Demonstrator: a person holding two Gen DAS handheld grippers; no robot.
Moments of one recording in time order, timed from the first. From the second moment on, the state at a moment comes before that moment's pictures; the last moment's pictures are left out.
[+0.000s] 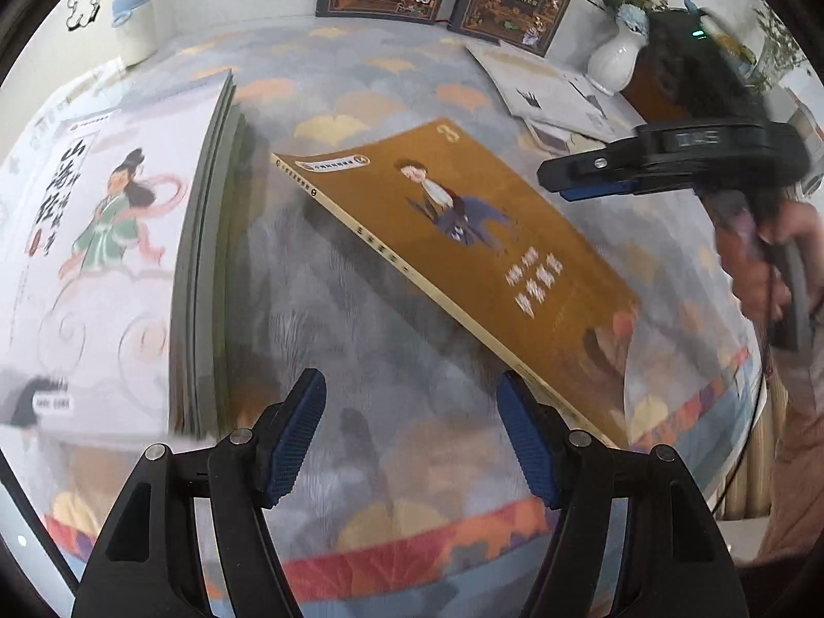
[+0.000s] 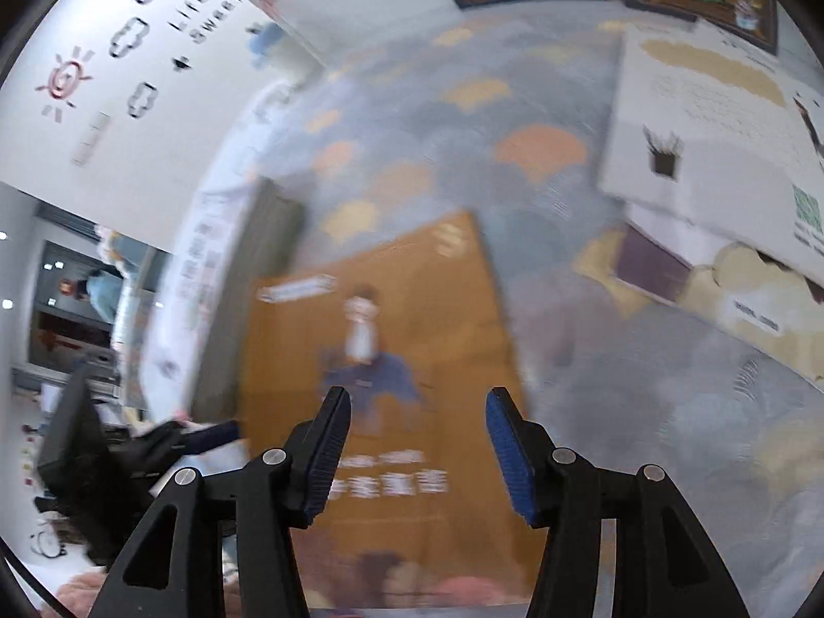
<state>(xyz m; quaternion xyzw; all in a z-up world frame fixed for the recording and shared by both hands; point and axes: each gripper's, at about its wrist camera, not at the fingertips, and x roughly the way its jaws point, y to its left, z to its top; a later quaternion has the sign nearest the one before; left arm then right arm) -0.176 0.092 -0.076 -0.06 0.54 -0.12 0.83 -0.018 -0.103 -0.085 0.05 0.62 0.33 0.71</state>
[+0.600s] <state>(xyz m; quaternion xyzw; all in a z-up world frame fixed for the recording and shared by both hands) -0.149 0.083 -0.094 -0.15 0.54 -0.17 0.81 -0.029 -0.125 -0.114 0.09 0.61 0.35 0.71</state>
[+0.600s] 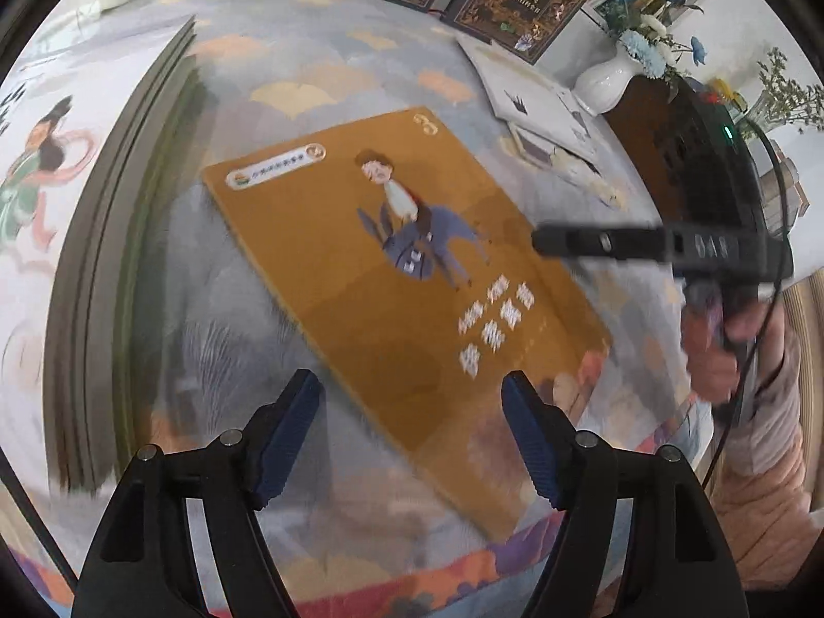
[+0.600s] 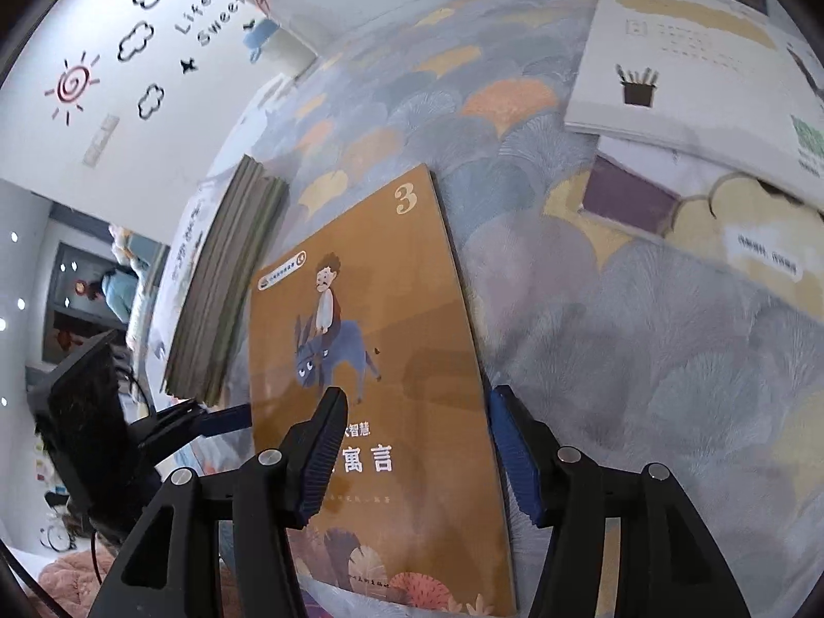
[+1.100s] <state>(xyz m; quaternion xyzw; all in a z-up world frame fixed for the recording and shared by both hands) -0.138 0.096 -0.093 -0.17 0.52 -0.17 0.82 -0.087 -0.171 -0.133 0.19 0.59 0.41 0.67</state>
